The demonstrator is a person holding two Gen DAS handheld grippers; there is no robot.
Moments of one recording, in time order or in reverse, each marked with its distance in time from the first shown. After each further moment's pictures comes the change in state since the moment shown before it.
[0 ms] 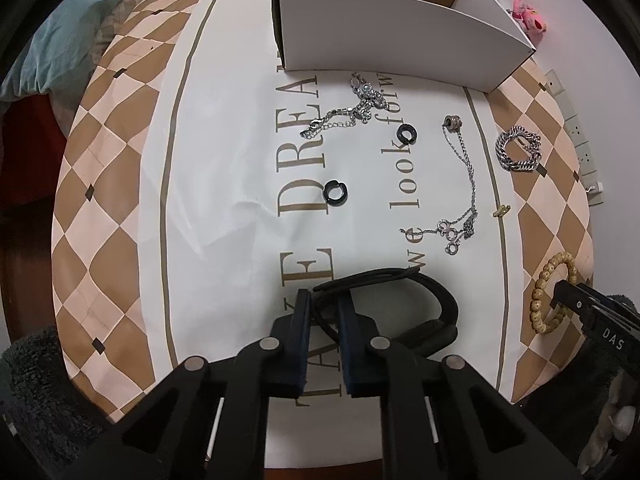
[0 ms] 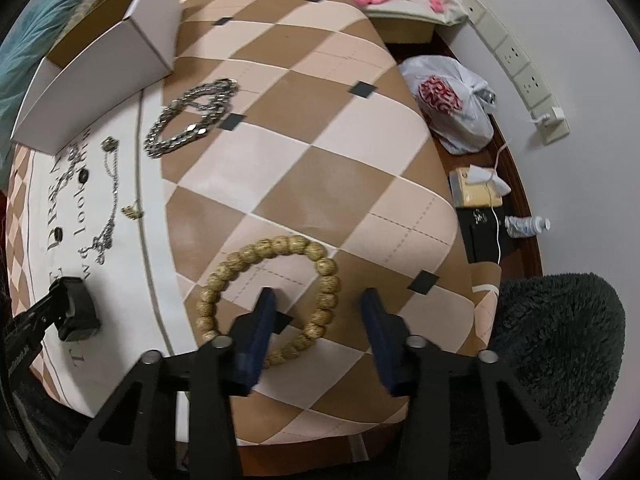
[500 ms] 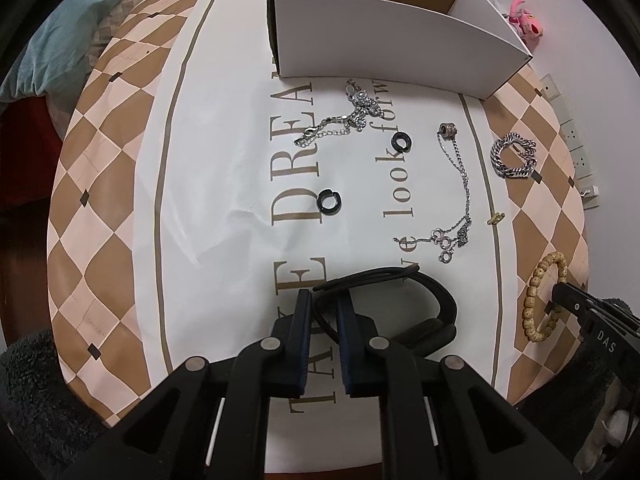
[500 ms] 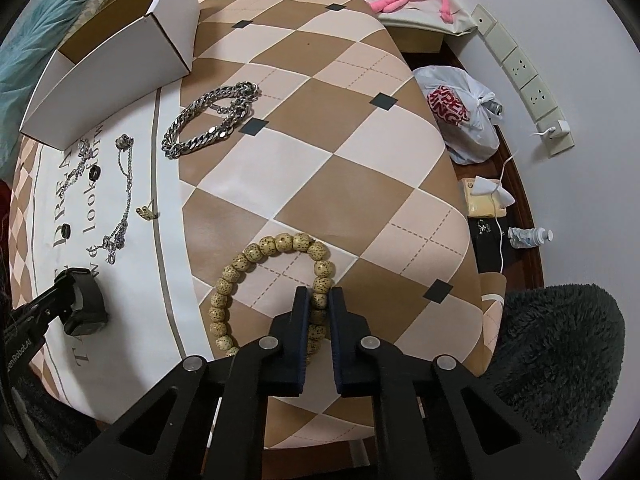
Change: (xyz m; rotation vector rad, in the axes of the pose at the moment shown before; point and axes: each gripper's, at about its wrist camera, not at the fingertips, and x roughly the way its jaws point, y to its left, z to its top) left arm -0.007 -0.013 0.015 -0.004 -0.008 -0.016; right arm -0.004 0.007 0.004 -0.019 -0.018 0.006
